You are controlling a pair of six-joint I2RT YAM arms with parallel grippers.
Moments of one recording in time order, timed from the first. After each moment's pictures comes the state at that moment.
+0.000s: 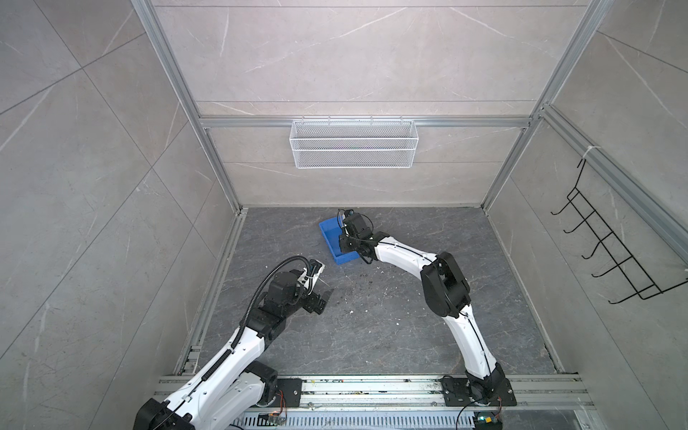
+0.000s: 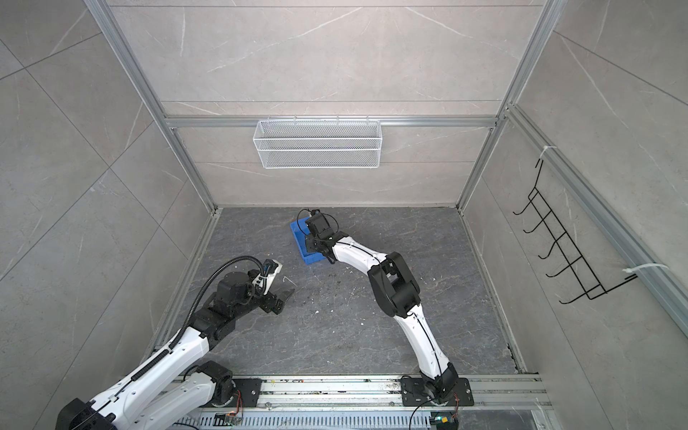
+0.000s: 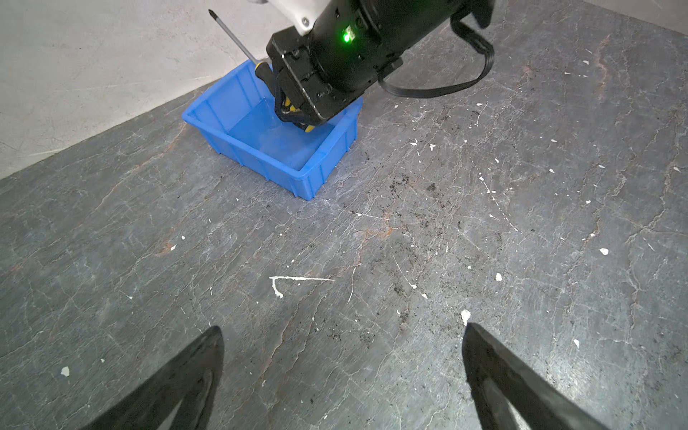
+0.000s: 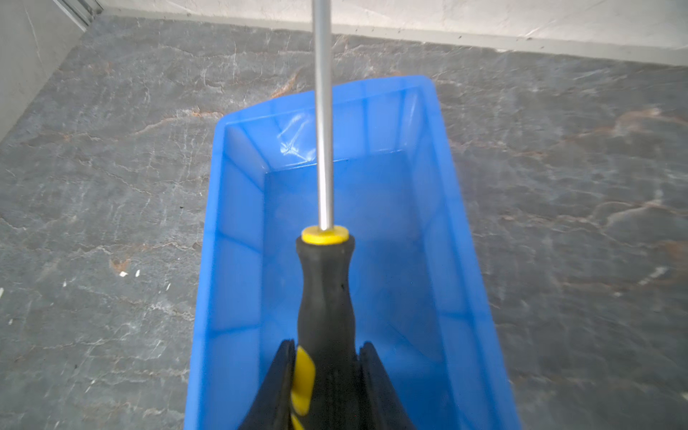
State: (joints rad) left arm -0.46 0.87 0.51 -0.17 0.14 0.17; right arm 0.69 2.38 1.95 -0.32 0.13 0.34
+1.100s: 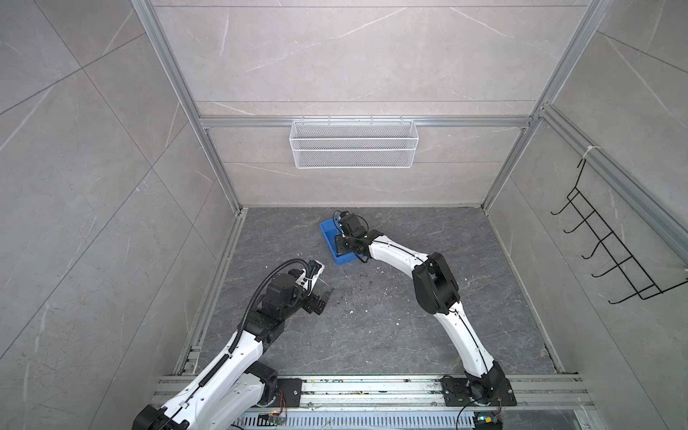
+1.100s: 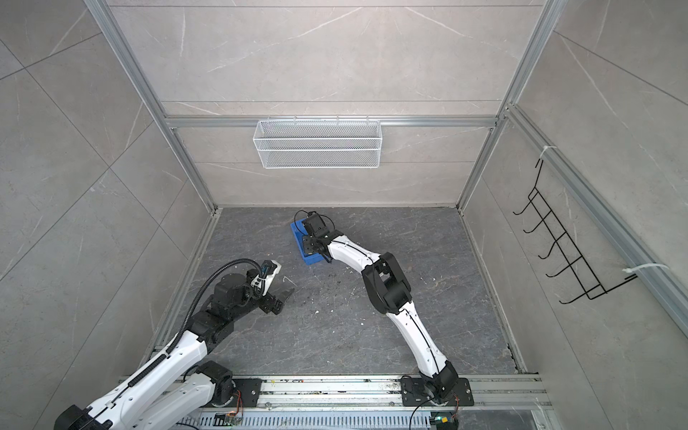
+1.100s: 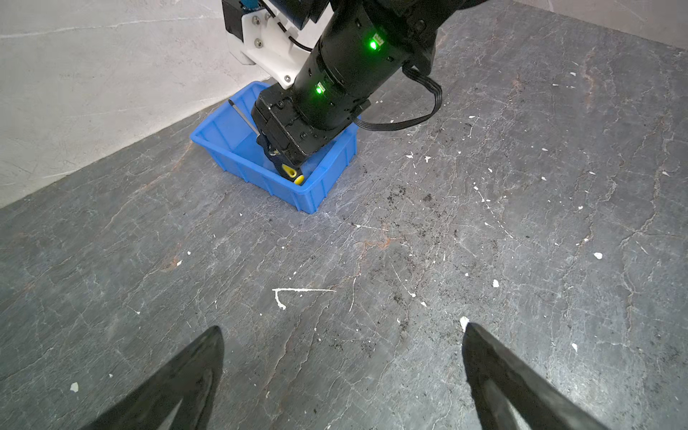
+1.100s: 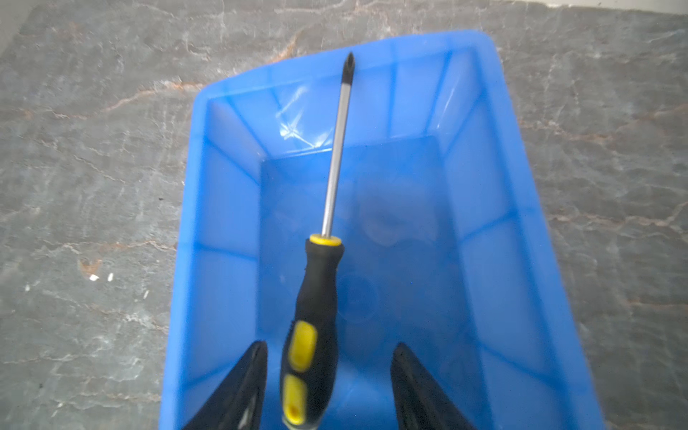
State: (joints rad) left arm -0.46 0.84 0.49 -0.15 0.15 0.21; right arm 0.69 2.46 2.09 -0.41 0.11 0.34
